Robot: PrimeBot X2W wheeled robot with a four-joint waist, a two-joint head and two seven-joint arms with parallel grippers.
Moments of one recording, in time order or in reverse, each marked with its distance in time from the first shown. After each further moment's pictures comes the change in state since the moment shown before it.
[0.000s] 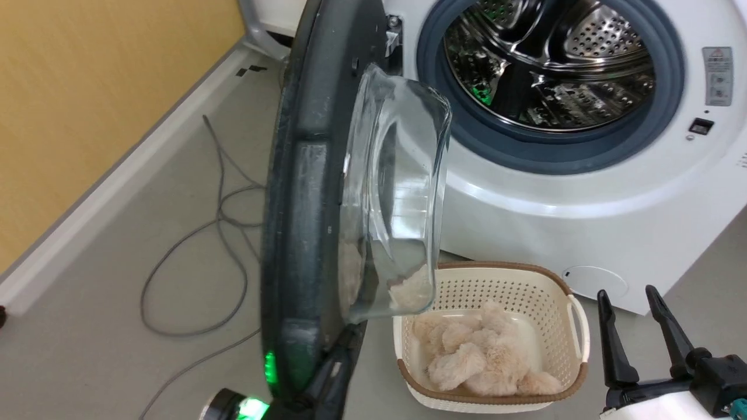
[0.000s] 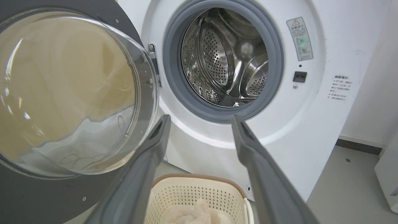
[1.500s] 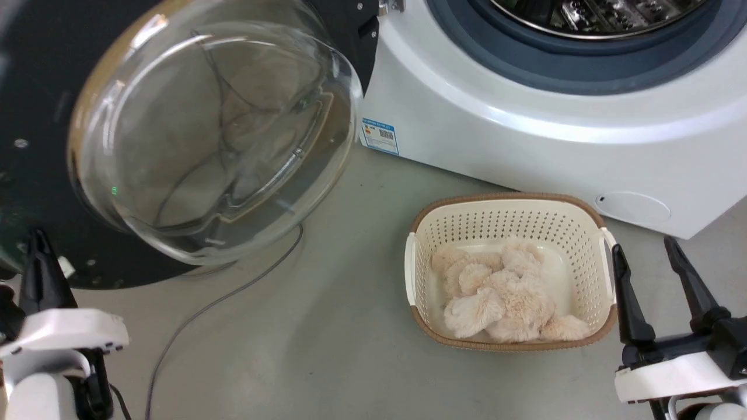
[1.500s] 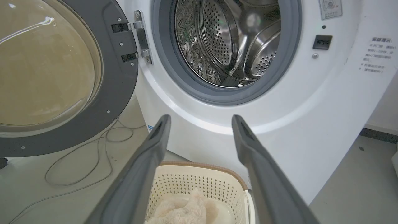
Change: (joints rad) left arm -0.311 0.098 0.709 0.289 -0.132 -0.001 0.000; right arm -0.100 -0.052 0.000 -0.022 -0.036 0.000 0.000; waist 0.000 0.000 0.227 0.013
